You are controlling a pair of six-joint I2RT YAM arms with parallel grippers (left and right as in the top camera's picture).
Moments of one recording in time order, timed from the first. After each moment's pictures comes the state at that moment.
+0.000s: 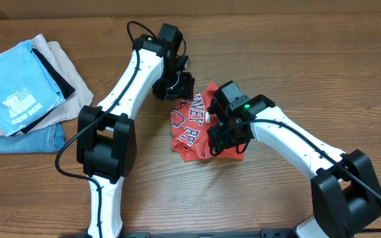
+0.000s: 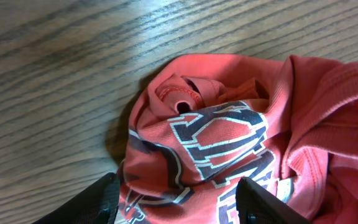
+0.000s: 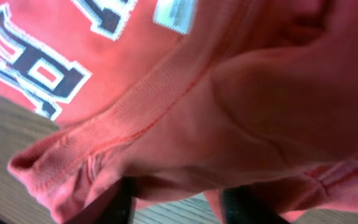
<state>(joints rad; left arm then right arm) -0.35 2.21 1.92 -1.18 0.29 -0.18 0.54 1.73 1.17 -0.86 -0.24 0.19</state>
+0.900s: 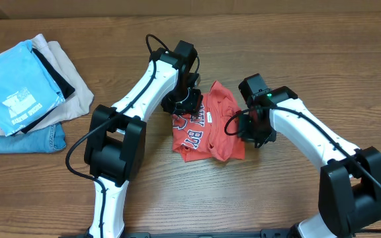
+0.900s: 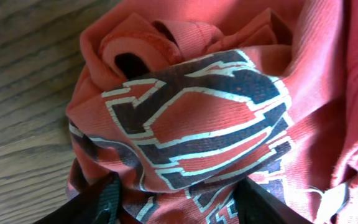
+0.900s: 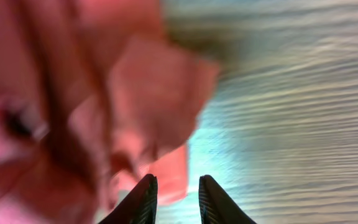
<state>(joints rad) -0.43 2.21 1.80 -1.16 0.24 -0.18 0.38 1.73 1.17 -0.98 -0.08 0.47</state>
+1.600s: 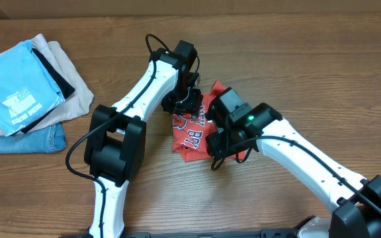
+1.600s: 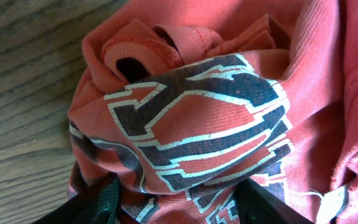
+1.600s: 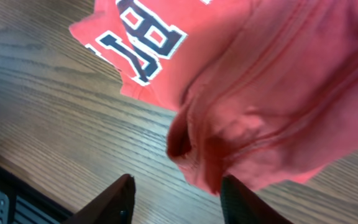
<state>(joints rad) -0.43 2.21 1.80 -1.15 0.24 -0.18 0.62 1.59 1.15 -0.94 -0.24 0.24</state>
